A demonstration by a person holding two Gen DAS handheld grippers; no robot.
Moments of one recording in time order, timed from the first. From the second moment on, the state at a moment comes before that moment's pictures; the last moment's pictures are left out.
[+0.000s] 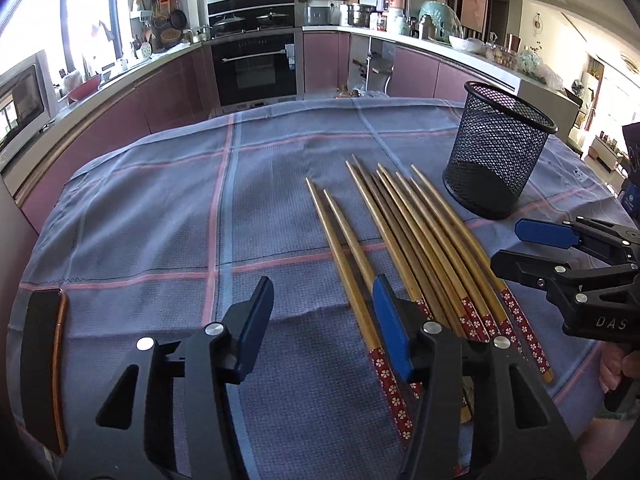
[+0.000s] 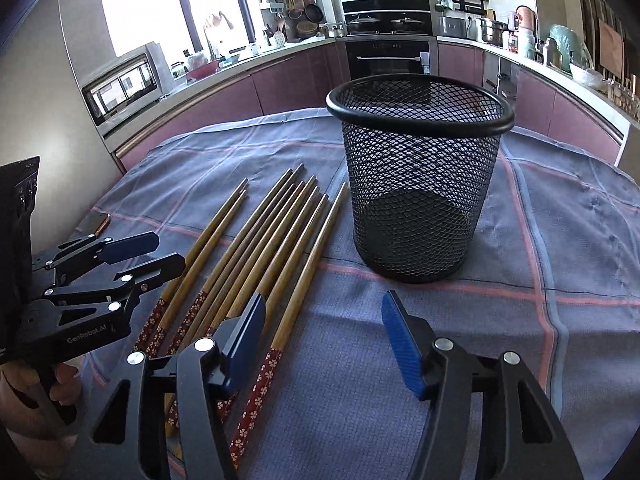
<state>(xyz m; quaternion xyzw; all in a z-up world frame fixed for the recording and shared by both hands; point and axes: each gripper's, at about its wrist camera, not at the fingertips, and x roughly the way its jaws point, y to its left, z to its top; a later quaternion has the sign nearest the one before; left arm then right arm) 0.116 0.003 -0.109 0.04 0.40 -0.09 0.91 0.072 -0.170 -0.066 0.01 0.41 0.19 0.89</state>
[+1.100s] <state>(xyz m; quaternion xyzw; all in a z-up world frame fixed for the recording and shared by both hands) 0.143 -0.002 -0.114 -0.01 0.43 -0.14 0.89 0.084 -0.181 -0.054 0.03 0.42 0.24 0.88</state>
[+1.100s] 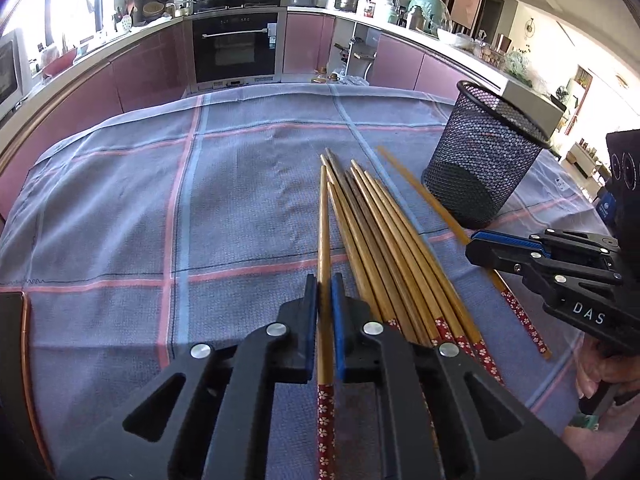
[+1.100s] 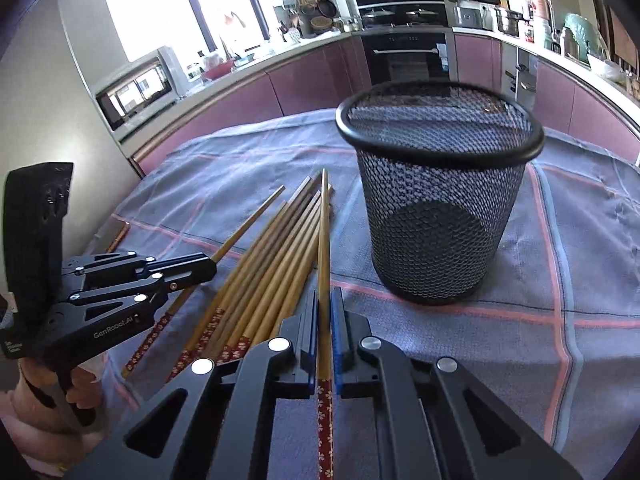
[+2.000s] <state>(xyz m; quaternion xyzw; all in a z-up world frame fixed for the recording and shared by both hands) 0.113 -0.014 0.059 -0.09 0.25 -0.27 0.93 0.065 -0.240 0.077 0.06 0.23 0.27 0.93</state>
